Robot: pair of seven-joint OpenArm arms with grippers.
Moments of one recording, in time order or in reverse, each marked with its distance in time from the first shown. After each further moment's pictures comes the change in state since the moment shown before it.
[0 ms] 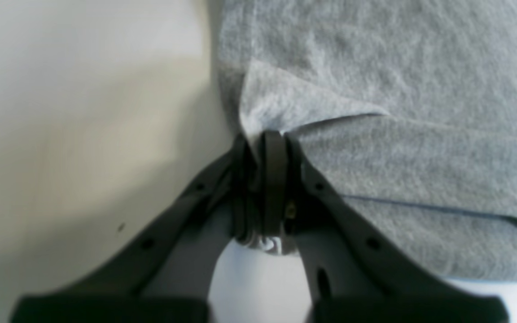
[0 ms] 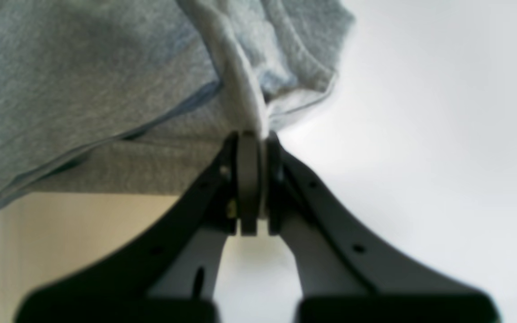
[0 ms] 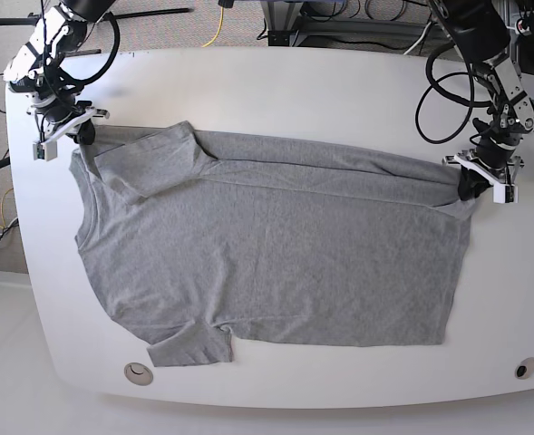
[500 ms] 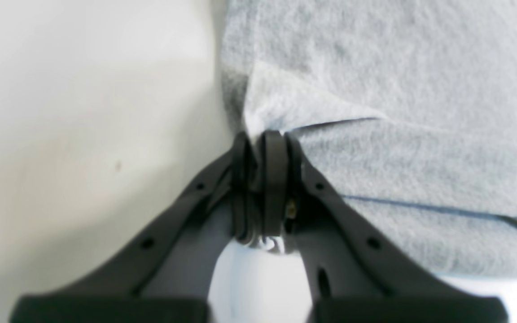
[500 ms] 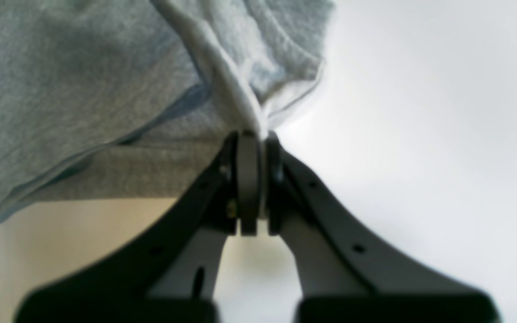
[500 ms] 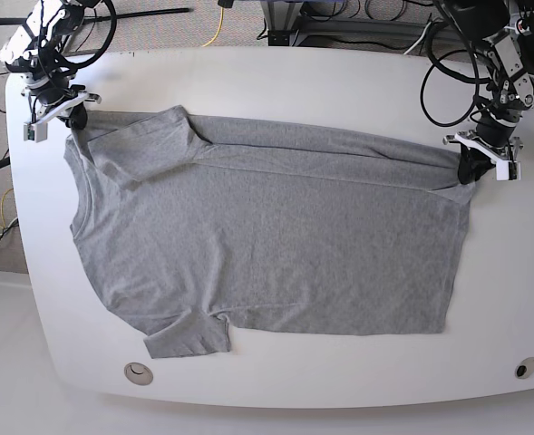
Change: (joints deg) left arm 7.4 -0.1 -0.2 1.3 -4.2 -1.0 -5.2; right arm -4.0 -0.3 5.3 0.1 1.9 0.6 0.8
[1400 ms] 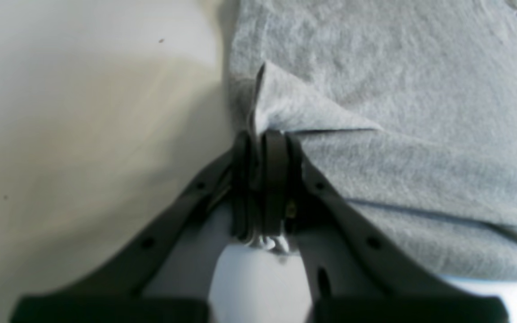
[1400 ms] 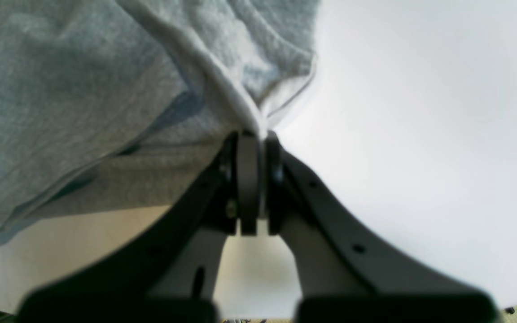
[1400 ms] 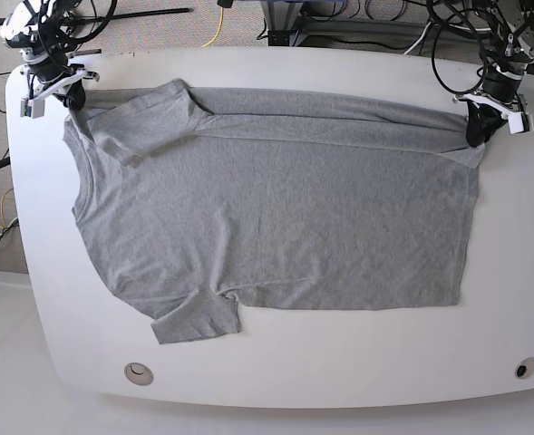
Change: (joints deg) left arm 10.7 1.3 -5.1 1.1 -4.9 -3.5 -5.9; right arm -6.5 -0.9 1.0 1.0 2.2 0.4 3.1
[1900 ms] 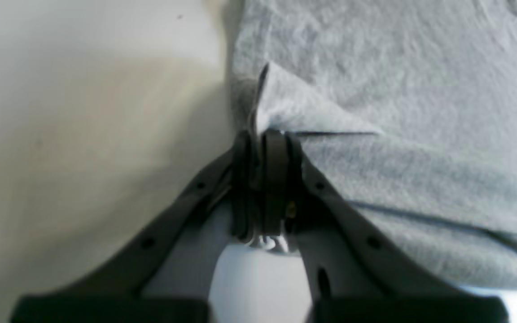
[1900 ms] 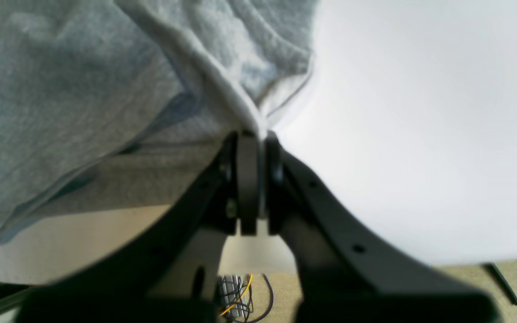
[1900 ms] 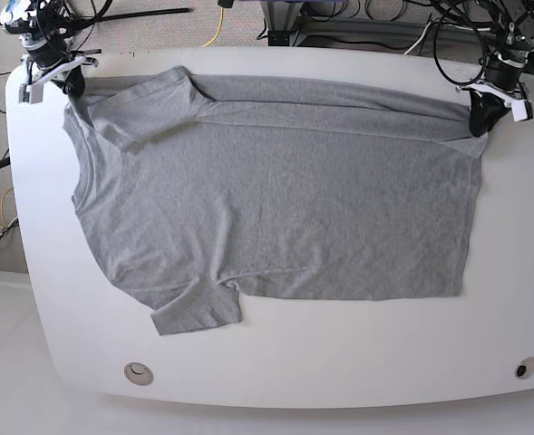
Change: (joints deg) left arm 3.5 0.0 -0.5 0.1 -1.7 -0.5 -1.9; right arm -3.6 -0.3 2.2 0.1 1.7 1.1 0.8
